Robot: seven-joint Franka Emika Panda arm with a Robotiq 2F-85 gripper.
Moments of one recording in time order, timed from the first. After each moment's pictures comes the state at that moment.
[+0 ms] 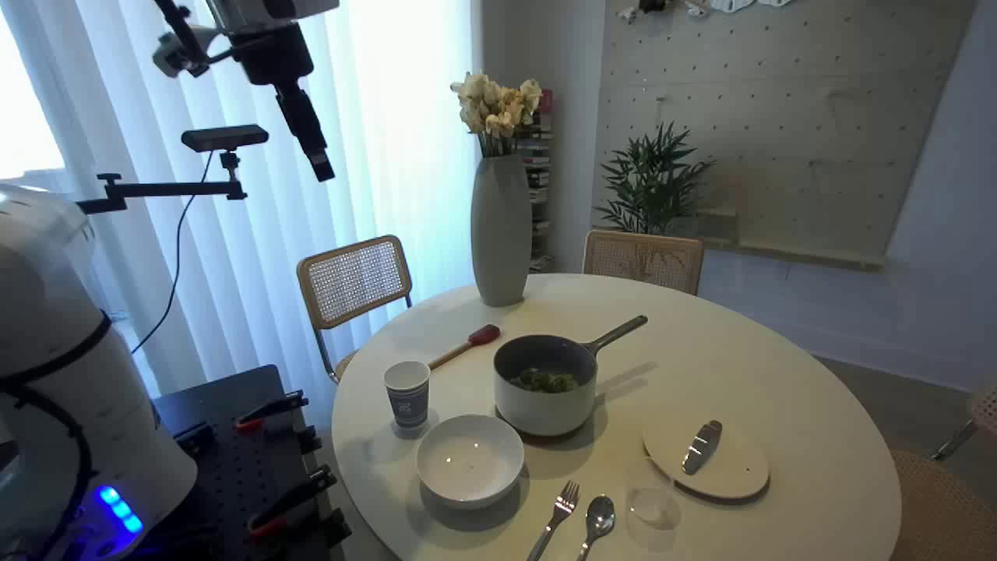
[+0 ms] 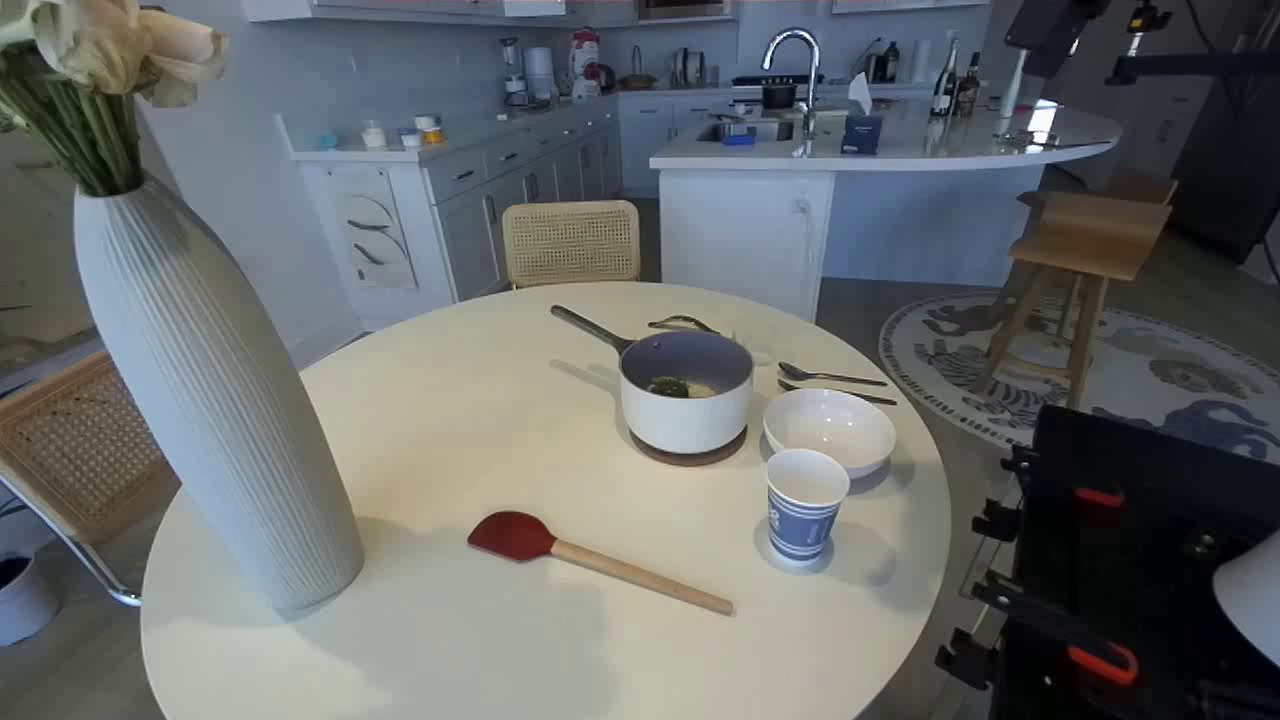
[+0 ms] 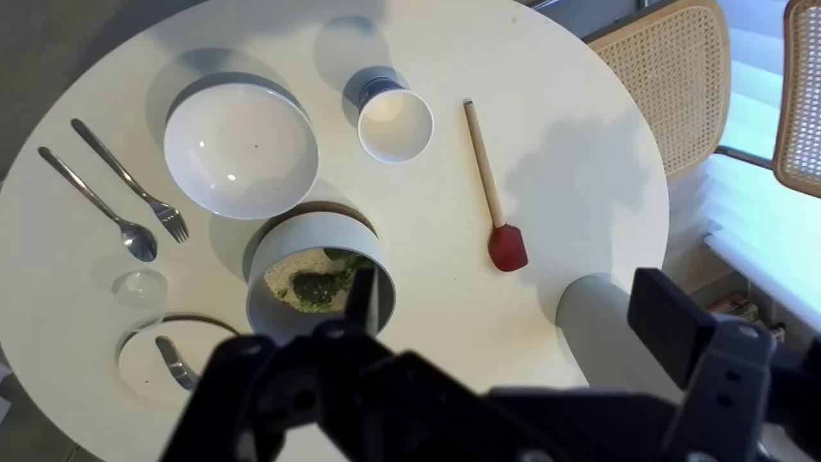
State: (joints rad) arm 0.00 -1.06 -0.07 -2.69 0.14 1.89 0.03
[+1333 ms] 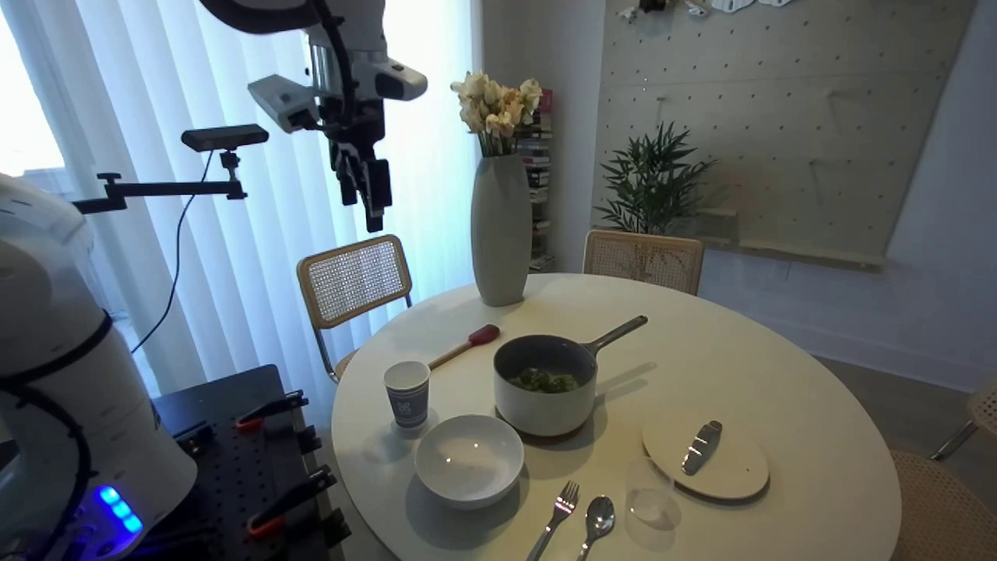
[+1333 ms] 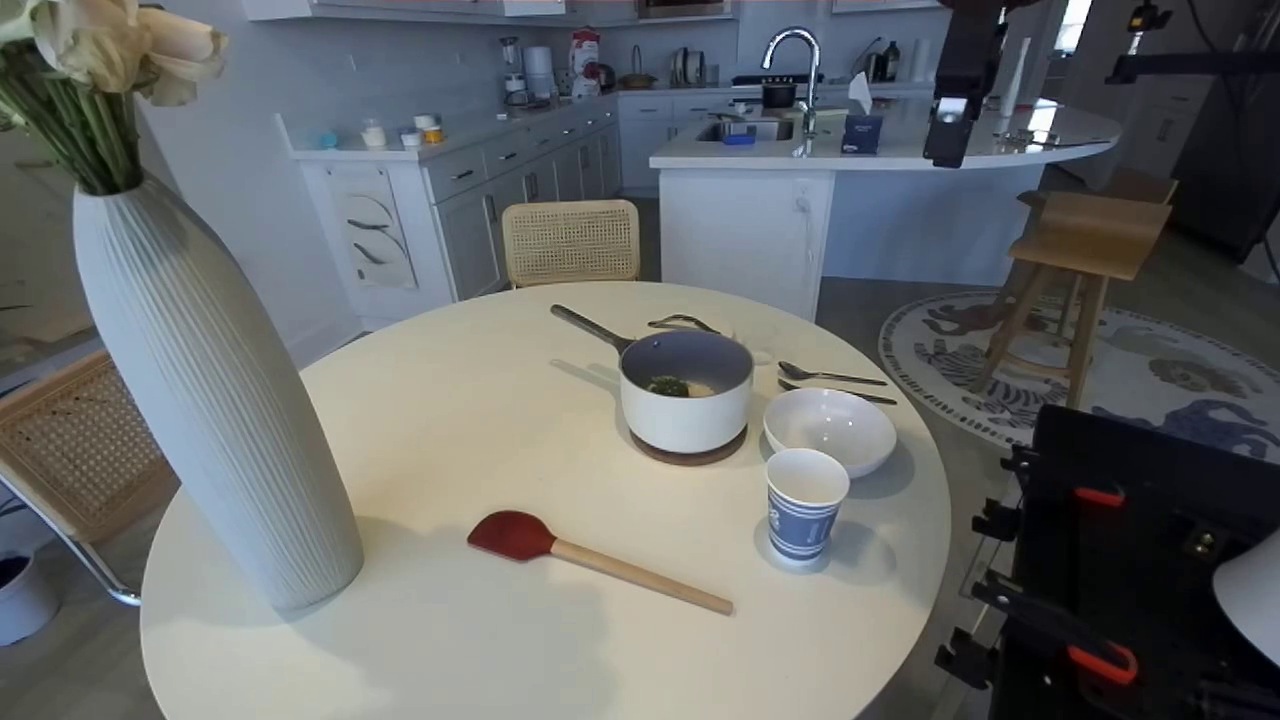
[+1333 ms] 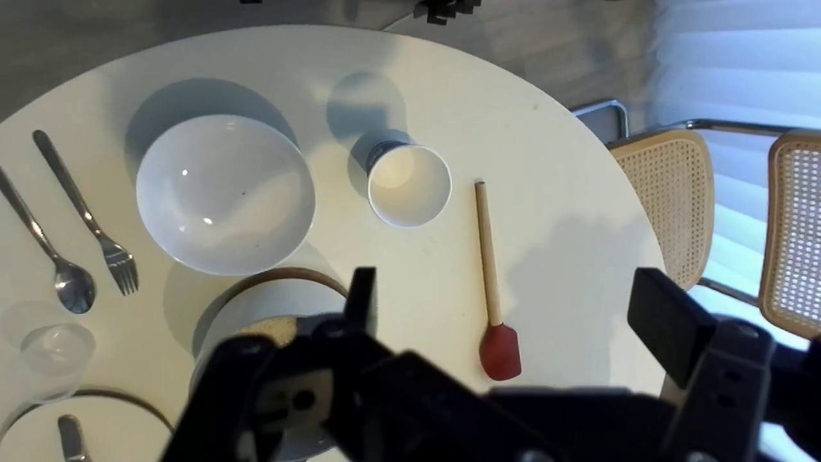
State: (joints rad) arm 0.04 -0.67 -0.16 -2.59 0.14 1.92 -0.21
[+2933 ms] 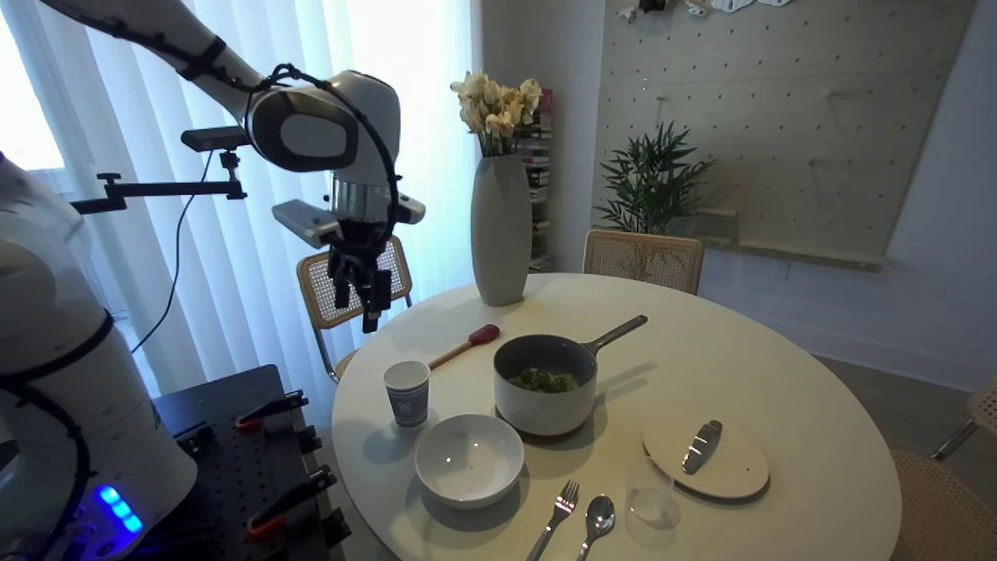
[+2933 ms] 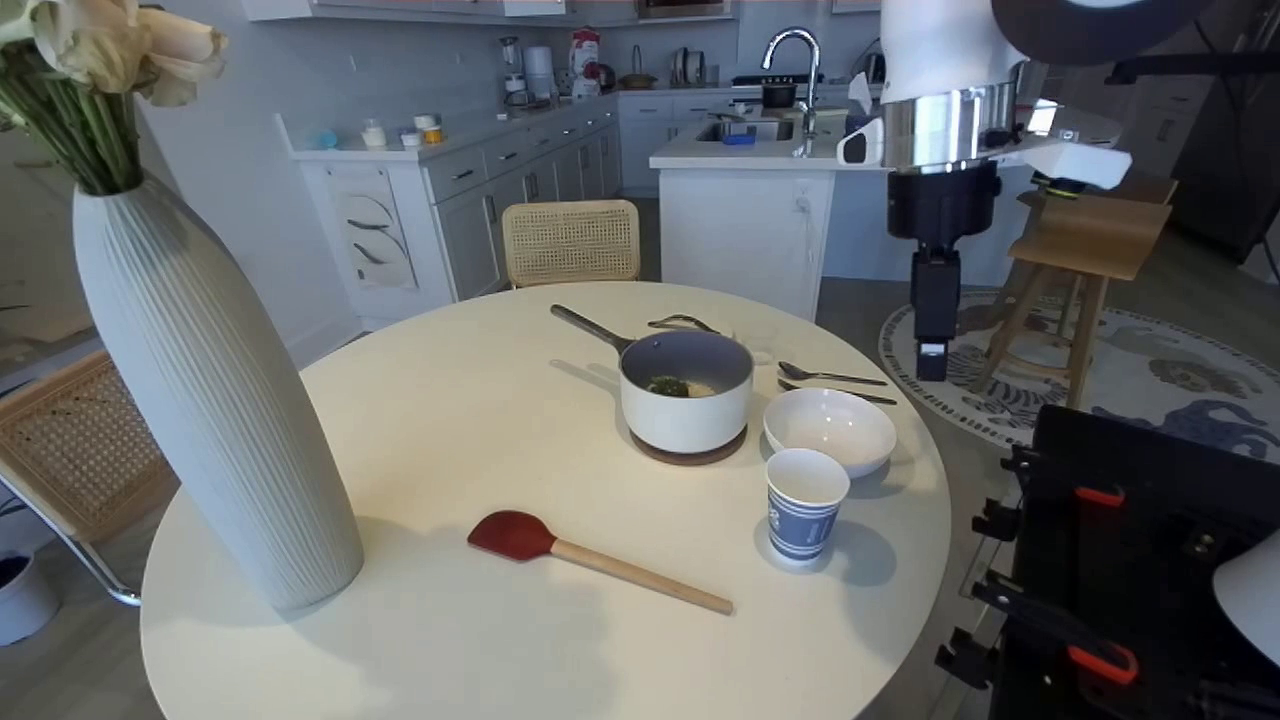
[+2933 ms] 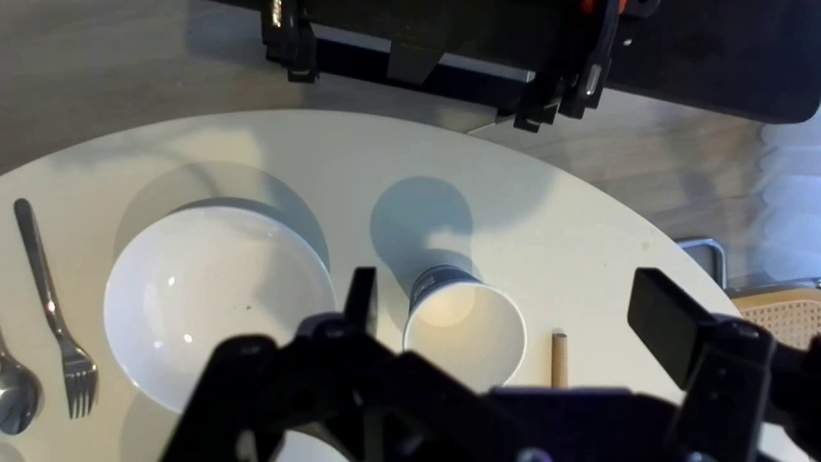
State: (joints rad) arm 0.06 -0.40 -0.06 -2.79 0.03 2.23 -0.21
